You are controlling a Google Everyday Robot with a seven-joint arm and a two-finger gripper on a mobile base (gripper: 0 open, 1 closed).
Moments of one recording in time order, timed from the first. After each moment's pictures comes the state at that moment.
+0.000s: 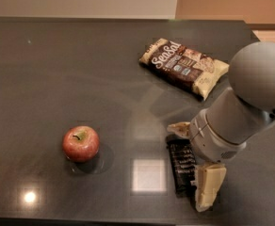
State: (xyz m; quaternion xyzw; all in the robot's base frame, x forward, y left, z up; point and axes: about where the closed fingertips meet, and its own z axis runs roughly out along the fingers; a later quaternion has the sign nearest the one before) arm 0.361 -0.105 0.807 -0.77 0.62 0.11 0.14
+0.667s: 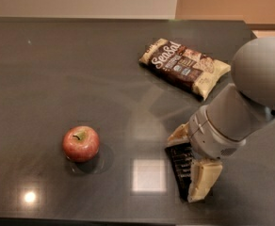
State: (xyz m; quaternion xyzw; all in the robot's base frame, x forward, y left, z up) arm 0.364 -0.101 0.813 -0.77 0.61 0.11 0.15
